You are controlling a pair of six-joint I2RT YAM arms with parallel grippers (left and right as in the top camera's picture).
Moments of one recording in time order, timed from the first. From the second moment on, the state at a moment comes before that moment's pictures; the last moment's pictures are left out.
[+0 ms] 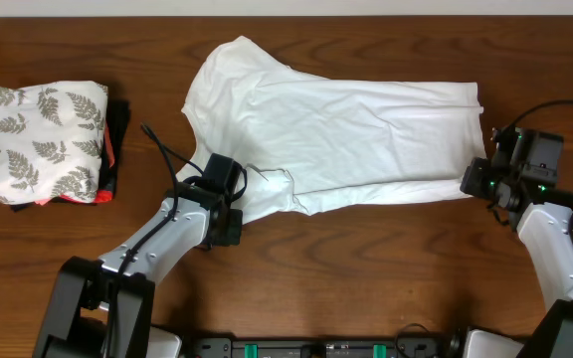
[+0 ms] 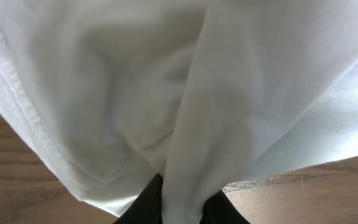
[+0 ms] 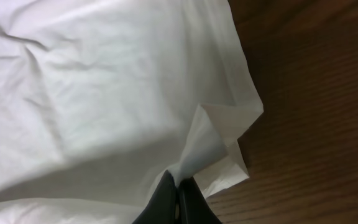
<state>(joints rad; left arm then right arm) -0.33 1.55 0.73 -0.67 -0.06 -0.22 -0.24 1.40 0.78 -0.39 -0.14 0.10</state>
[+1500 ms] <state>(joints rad) -0.34 1.42 0.79 -0.34 -0.29 -0.22 -0.24 1.45 0.78 -0.29 -0.07 0.12</state>
